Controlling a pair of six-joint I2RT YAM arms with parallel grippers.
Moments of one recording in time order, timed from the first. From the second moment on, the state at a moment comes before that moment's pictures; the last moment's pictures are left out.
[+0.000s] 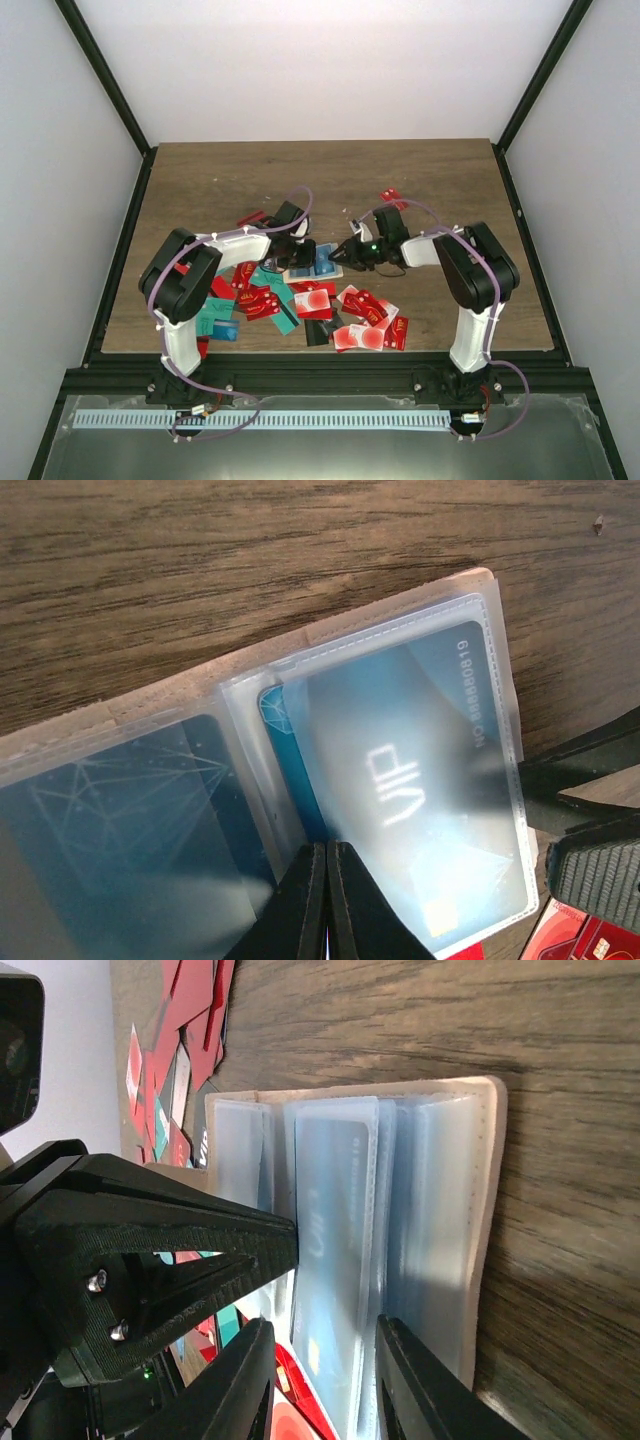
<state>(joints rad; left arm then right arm) -0.59 1.89 1.11 -0.32 0.29 -0.55 0.41 1.89 0.87 0.17 -0.82 0.65</state>
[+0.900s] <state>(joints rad) -0.59 1.89 1.11 -0.31 0.29 -0.55 0.49 1.89 0.95 0.07 -0.71 0.63</state>
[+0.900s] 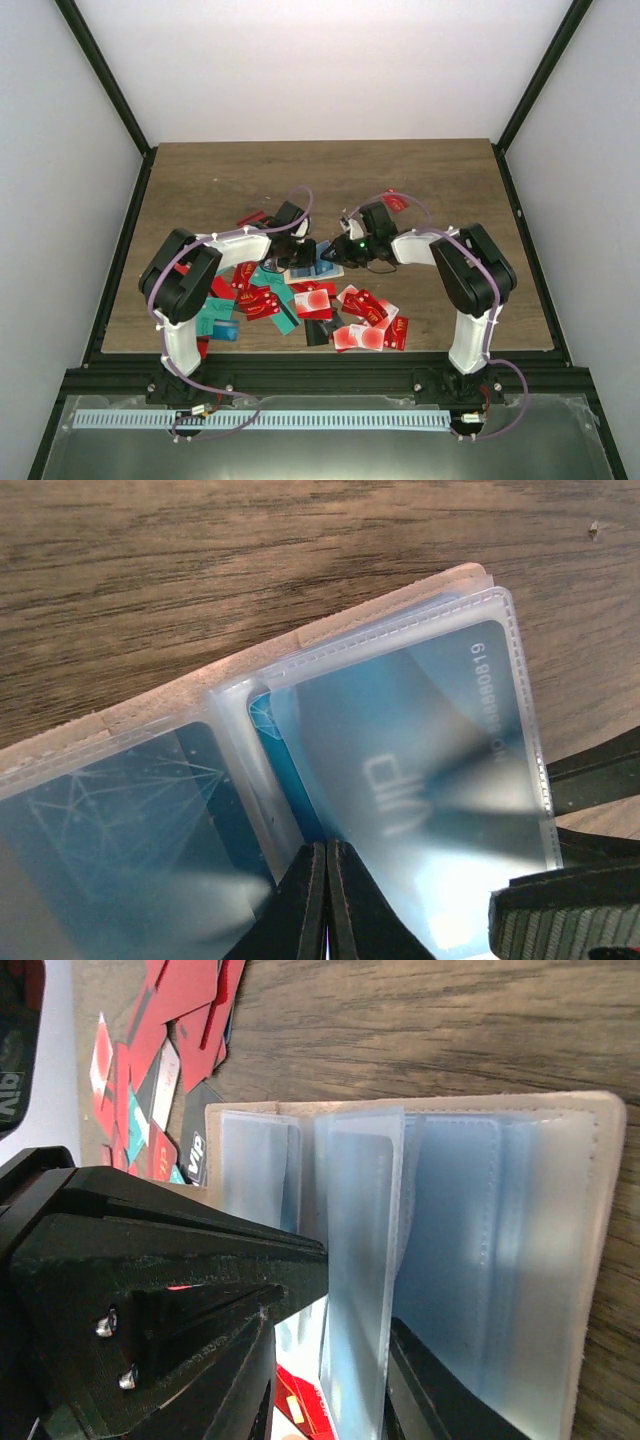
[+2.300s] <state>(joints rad) -0.49 1.24 0.76 -0.40 0.01 -0.63 0.71 2.09 1.31 -0.02 -0.69 0.62</state>
